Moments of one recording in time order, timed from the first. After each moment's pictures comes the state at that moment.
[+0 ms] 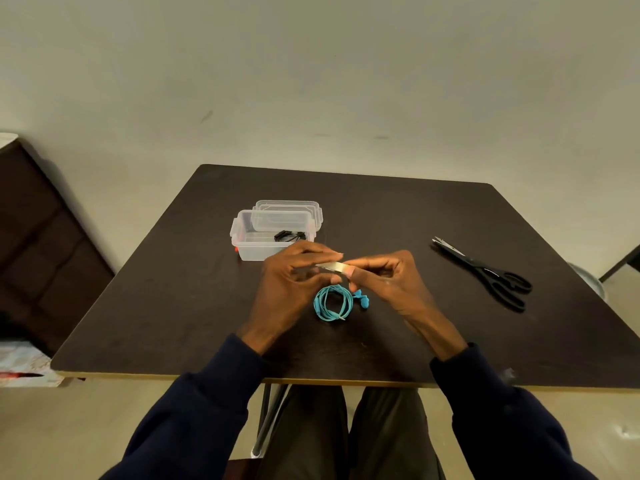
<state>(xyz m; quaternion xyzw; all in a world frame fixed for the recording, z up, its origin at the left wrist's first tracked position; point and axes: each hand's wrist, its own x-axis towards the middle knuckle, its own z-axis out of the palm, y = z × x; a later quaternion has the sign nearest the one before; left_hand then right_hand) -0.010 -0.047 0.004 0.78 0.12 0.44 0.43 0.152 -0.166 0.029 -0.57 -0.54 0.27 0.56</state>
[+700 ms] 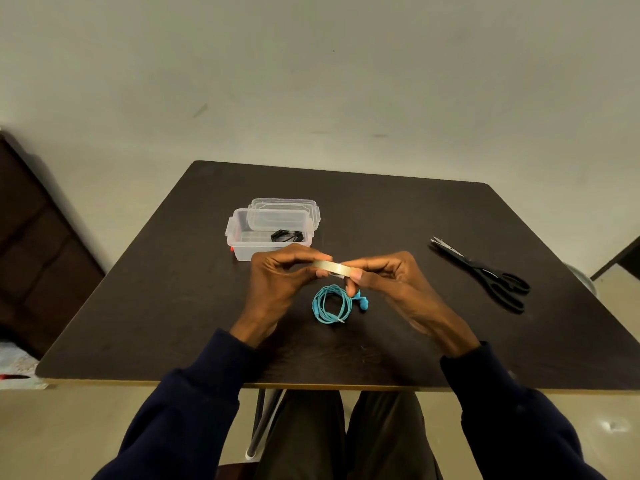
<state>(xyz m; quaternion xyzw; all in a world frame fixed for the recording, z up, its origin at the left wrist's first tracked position) -0.007 -0.038 -0.005 0.63 0.11 0.45 0.62 0.159 -0.169 0.032 -0.52 -0.53 0.37 0.56</state>
